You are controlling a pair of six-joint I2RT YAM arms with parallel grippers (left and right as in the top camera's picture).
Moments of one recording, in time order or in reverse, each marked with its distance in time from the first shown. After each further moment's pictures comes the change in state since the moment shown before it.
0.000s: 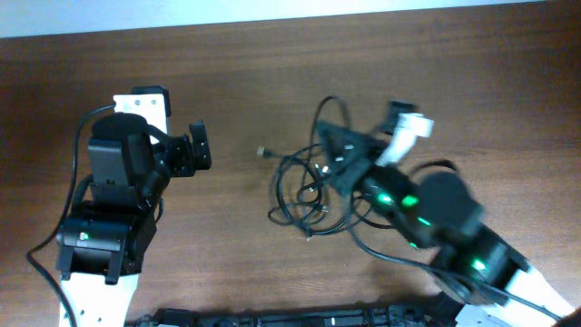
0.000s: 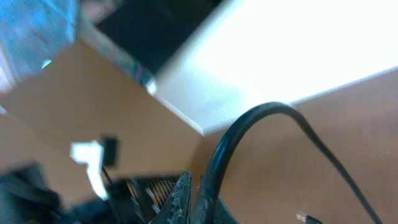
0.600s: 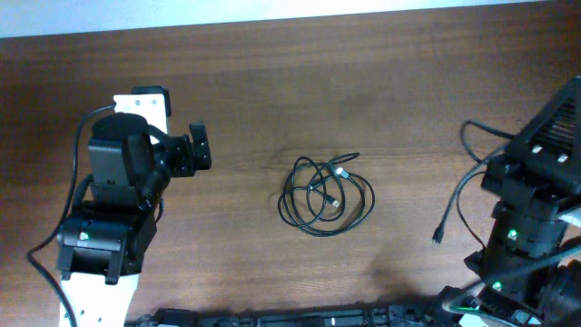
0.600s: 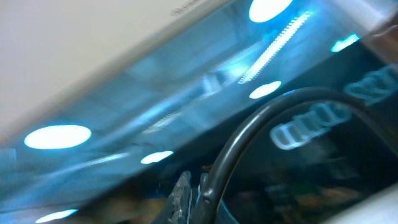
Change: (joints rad) left arm 0.000 0.000 0.000 0.000 0.000 0.000; right arm 0.000 -0.171 0.008 0.917 0.552 -1.022
